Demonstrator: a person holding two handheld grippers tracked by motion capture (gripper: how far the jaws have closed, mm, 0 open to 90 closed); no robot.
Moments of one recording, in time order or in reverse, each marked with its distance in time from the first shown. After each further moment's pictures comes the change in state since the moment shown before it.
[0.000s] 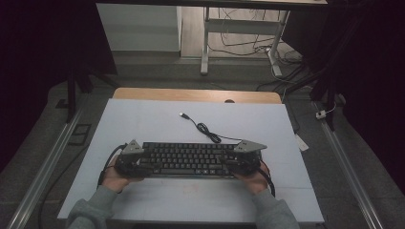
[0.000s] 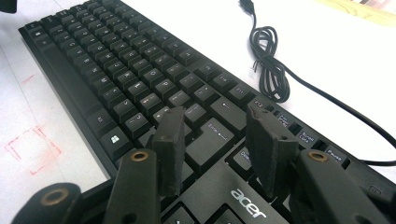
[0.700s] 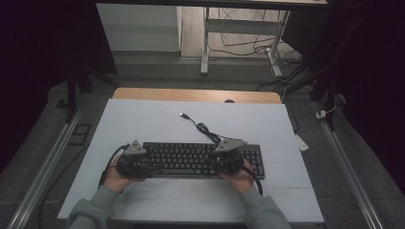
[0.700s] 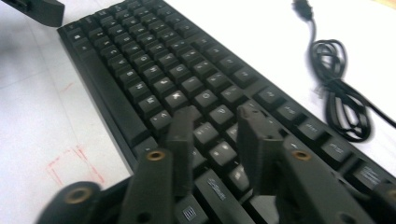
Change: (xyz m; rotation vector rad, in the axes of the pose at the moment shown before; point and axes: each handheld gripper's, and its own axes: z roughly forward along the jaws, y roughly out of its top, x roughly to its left) left arm -0.003 0.001 0.003 0.015 -0.009 0.020; right arm 0.031 0.025 0.032 0.062 0.098 -0.047
